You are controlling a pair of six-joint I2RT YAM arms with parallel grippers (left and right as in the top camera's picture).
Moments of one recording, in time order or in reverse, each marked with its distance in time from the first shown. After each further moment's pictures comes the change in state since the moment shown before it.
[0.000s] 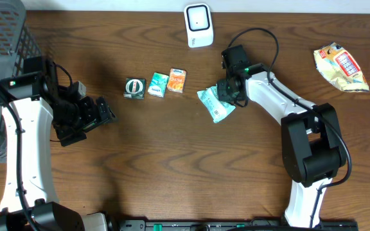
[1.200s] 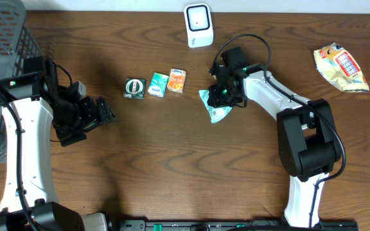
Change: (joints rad) left arm 0.000 0.000 0.000 0.000 0.000 0.000; right arm -0.004 0.055 0.021 -0.021 -0.336 -0.129
